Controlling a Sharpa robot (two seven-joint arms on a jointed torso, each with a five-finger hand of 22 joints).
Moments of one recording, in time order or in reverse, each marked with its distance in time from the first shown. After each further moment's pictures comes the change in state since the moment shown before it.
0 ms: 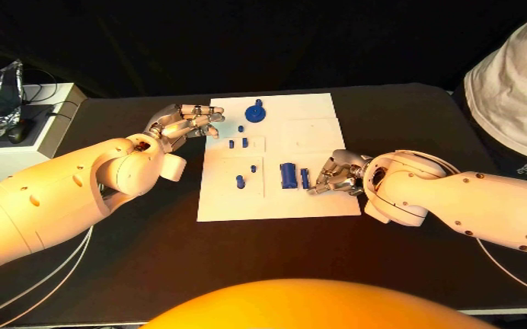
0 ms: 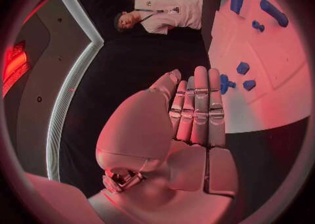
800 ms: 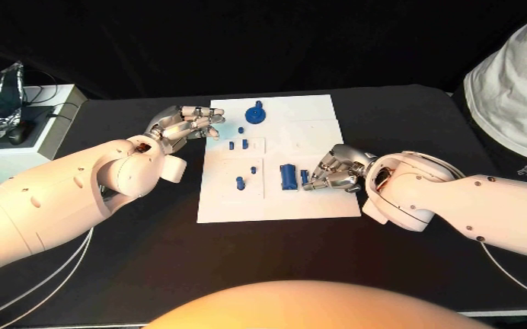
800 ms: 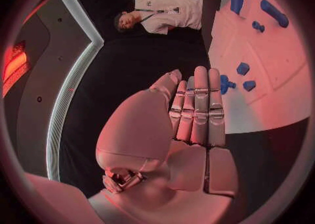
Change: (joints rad) left arm -0.001 0.002 0.000 0.000 0.000 -0.001 0.001; left_hand 0.000 0.000 0.008 -0.008 0.000 0.000 0.000 0.000 0.000 0.000 0.000 0.000 0.000 0.000 0.000 0.000 0.000 0.000 0.000 0.000 0.005 0.009; right arm 0.002 -0.034 0.011 0.062 0.030 -0.105 0.094; right_hand 0.009 -0.025 0.031 0.009 0.035 0.000 0.000 0.008 0.004 0.001 -0.001 0.008 0.000 0.004 -0.004 0.000 0.003 0.000 0.000 0.000 -0.002 0.001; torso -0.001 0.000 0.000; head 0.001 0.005
